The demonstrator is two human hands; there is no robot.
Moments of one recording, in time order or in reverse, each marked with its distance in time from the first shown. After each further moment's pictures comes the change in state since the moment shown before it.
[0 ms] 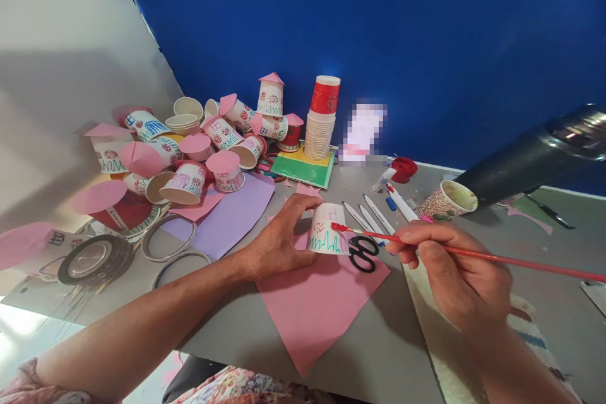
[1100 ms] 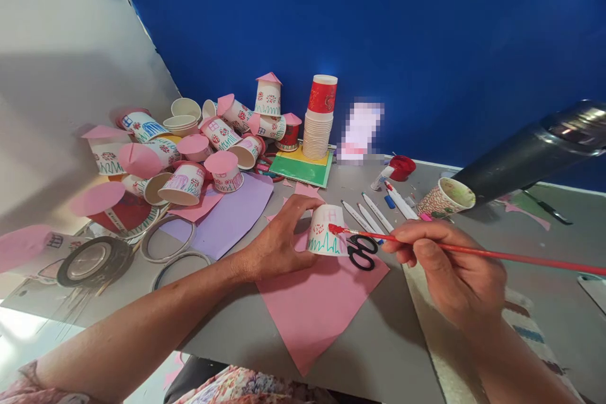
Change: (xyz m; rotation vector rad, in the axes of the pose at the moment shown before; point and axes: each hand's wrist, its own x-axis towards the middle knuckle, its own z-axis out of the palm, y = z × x) left_hand 0.000 0.002 0.000 0.047 -0.017 0.037; right_hand -0.001 0.003 -0.002 -0.032 -0.034 0.017
